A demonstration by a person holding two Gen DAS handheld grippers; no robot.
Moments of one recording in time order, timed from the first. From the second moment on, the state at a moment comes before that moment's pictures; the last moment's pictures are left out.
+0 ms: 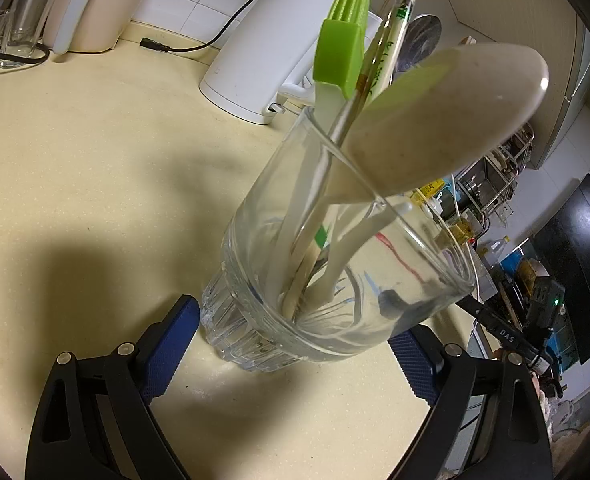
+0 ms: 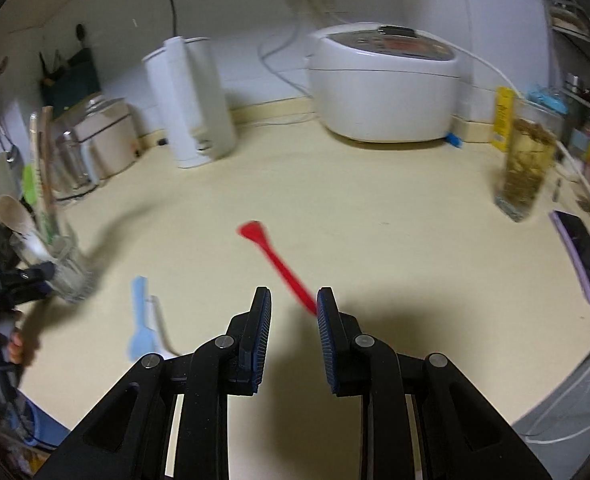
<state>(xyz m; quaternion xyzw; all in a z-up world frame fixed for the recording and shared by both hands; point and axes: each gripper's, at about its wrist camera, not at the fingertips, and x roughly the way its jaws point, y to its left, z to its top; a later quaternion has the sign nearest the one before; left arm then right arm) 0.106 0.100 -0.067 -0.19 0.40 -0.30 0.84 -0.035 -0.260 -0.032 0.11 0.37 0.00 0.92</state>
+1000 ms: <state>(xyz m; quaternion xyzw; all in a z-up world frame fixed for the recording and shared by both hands) 0.106 0.100 -0.067 -0.19 0.40 -0.30 0.84 -0.062 -0.192 -0.054 0.04 0.35 0.21 0.91</state>
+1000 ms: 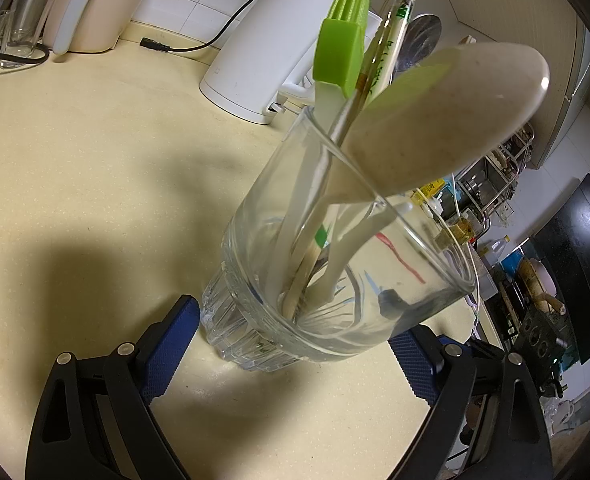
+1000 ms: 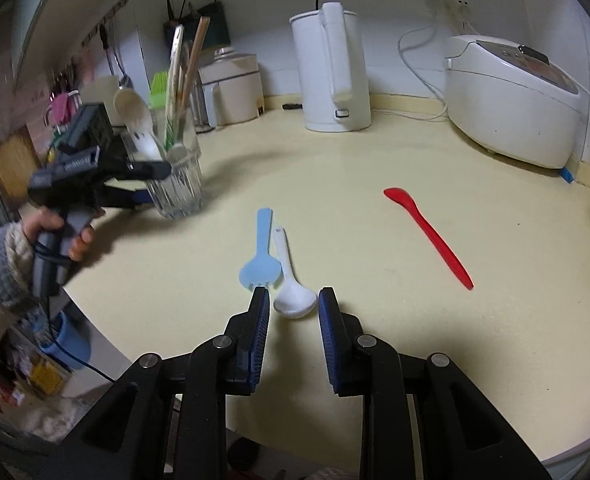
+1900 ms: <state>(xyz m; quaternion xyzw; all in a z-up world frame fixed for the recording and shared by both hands) 0.106 0.100 -0.067 -0.19 0.40 -0.30 0.84 -0.052 -0.181 -0.067 0.00 0.32 0.16 0.93</state>
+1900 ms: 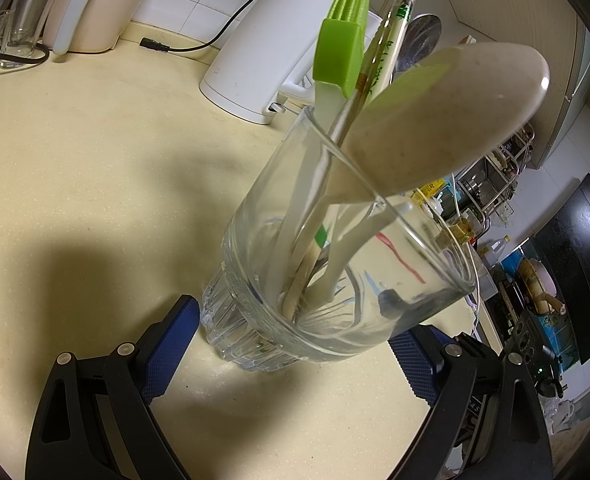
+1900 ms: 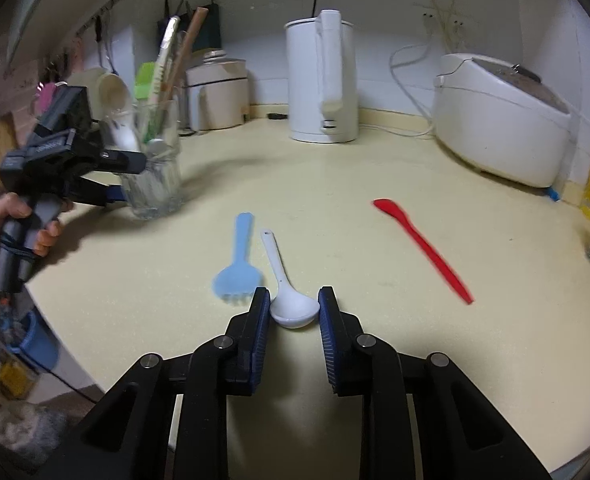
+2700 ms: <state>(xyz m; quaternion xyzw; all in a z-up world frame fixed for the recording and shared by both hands) 0.106 0.100 -0.067 -0.19 0.40 -0.30 0.84 -0.040 -0.203 -0.063 0.06 0.37 0.08 0.93</state>
